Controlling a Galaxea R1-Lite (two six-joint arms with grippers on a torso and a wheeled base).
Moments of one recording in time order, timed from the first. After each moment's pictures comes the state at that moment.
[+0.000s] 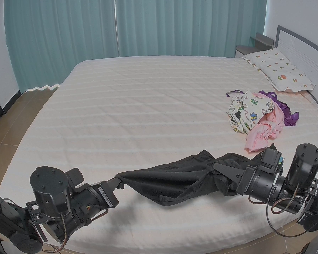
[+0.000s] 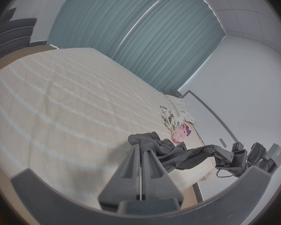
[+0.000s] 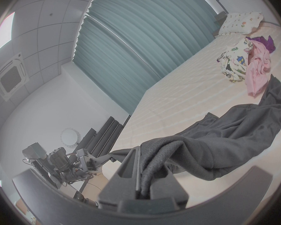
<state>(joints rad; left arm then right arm) -0.73 1.64 -0.24 -1.11 0.28 -0.75 0.68 1.63 -0.28 -1.22 0.05 0.69</state>
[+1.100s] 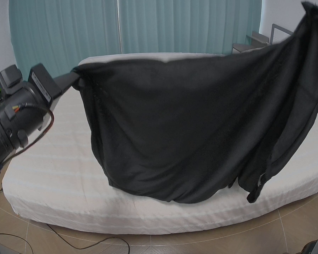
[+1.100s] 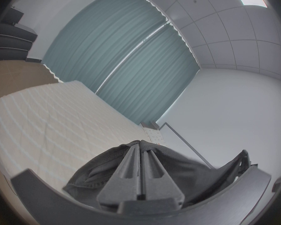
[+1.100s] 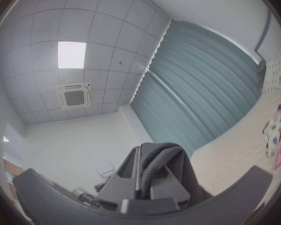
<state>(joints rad) -0.67 1.24 -0.80 -0.53 0.29 -0.66 0.62 1.07 -0.80 -0.87 0.19 0.63</state>
